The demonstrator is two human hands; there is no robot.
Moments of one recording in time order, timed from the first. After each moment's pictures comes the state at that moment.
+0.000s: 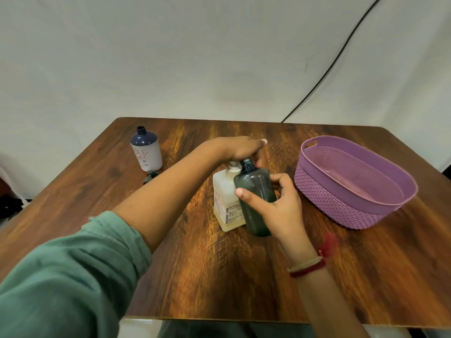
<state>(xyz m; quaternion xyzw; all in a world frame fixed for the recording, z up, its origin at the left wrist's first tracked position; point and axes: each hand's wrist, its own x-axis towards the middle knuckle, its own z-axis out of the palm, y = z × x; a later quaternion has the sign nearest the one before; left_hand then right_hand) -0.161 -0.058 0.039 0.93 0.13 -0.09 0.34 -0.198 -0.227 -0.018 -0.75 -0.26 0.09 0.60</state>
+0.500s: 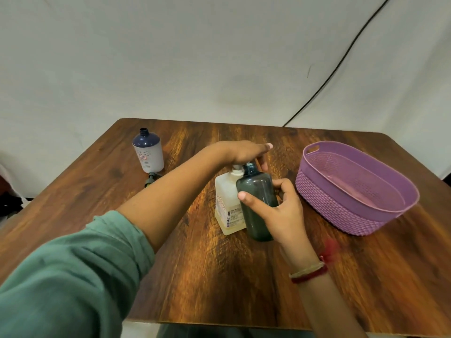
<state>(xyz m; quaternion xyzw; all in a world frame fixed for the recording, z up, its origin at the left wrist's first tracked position) -0.166 -0.059 0.040 0.92 0.14 -0.12 0.36 -0.198 -0.226 -0.017 -0.75 -0.26 0.11 0.60</state>
